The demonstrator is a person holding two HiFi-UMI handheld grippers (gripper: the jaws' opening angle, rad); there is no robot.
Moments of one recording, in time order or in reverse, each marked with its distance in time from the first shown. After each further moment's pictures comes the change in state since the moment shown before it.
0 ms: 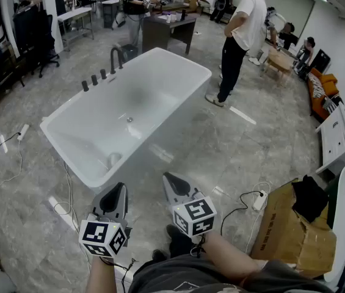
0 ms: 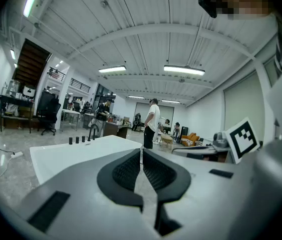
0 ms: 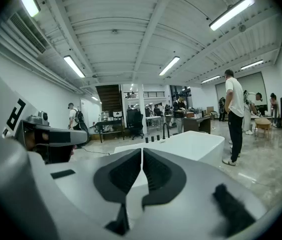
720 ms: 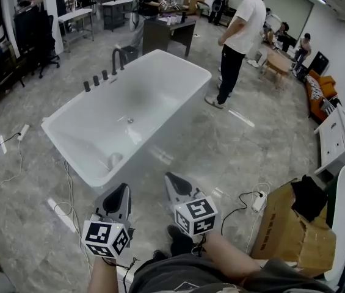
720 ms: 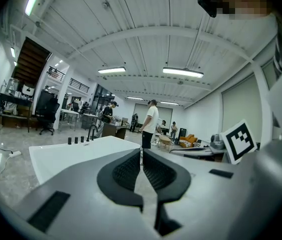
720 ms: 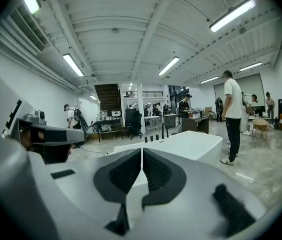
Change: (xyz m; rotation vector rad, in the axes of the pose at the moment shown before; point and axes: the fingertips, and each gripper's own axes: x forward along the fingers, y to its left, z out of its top) left arm -0.012 0.003 0.001 -0.003 -0.015 -0.022; right arm 0.001 0.010 -0.001 0.001 -0.001 -0.026
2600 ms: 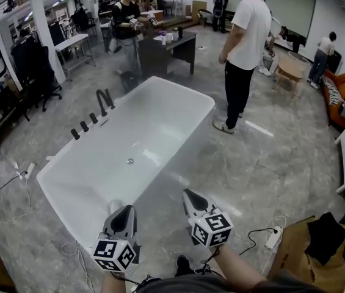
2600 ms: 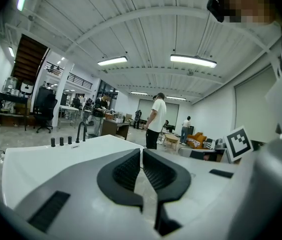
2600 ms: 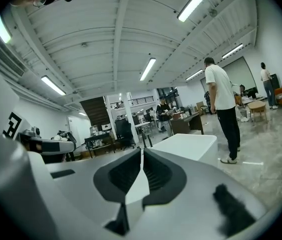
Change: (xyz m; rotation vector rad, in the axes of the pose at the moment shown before) left arm 0.322 -0.007 0.043 -0.018 0.047 0.057; right arm 0.140 -0.325 0.049 0.195 -0.084 -0.016
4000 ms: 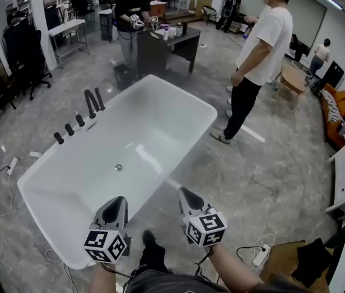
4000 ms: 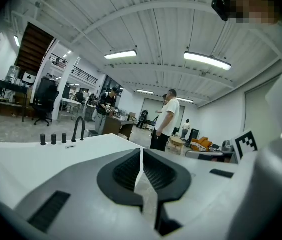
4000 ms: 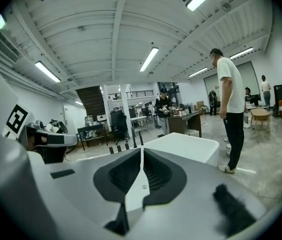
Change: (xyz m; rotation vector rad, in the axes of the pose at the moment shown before) left arm 0.185 0.103 0.030 -0.077 0.008 0.016; right arm 0.171 -0.091 0.031 -0.085 0.078 -0.031
